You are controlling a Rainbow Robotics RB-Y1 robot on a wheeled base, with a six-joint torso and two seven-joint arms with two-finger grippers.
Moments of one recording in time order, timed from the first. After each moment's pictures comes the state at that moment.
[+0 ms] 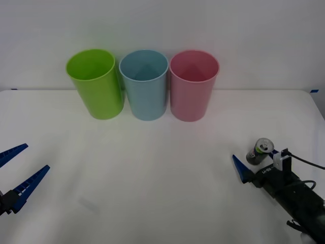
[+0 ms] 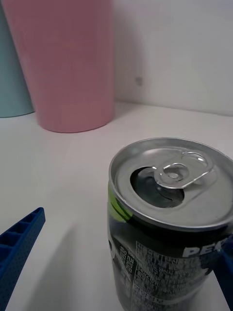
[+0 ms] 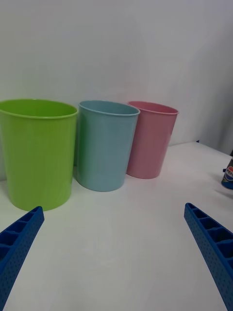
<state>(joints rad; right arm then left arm) -0.01 -0.25 -0.26 -1.13 1.06 -0.79 0.50 0.35 0.40 0.52 -1.66 -0.96 -1.22 0.00</state>
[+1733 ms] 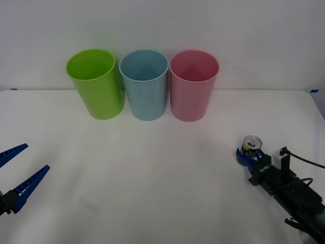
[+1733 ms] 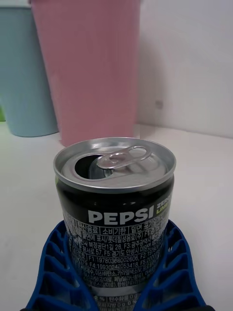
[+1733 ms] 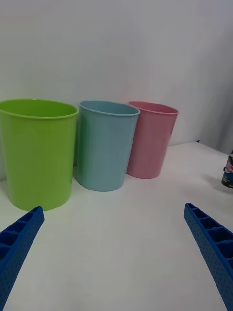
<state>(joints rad) -0.01 -0.25 -0.26 -1.17 1.05 -0.88 0.50 0.35 0.40 0.52 -1.66 -0.96 -1.22 0.00</state>
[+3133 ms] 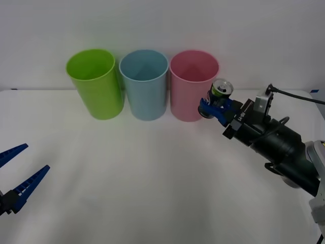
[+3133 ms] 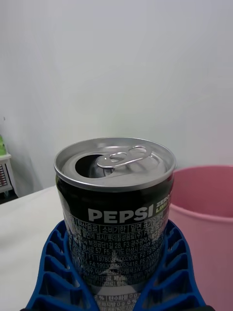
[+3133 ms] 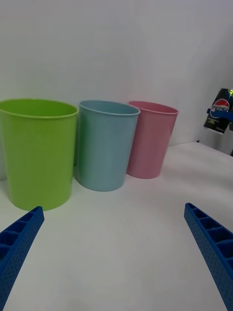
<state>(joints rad) -0.20 -0.31 -0.07 -1.48 1.04 -0.94 0.07 0.35 0.40 0.52 -1.66 -0.96 -1.22 0.00</state>
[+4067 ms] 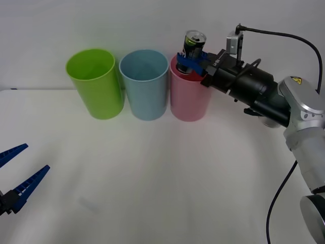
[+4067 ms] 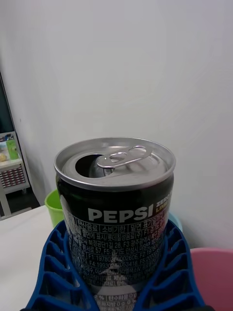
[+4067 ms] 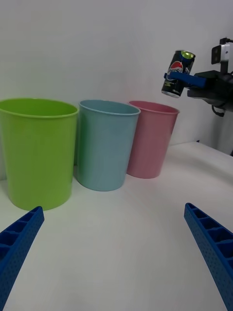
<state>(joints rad) -0.71 -0.35 0.02 -1.04 1.05 -0.94 0.01 0.35 0.40 0.52 -1.66 -0.96 -1.22 0.00</state>
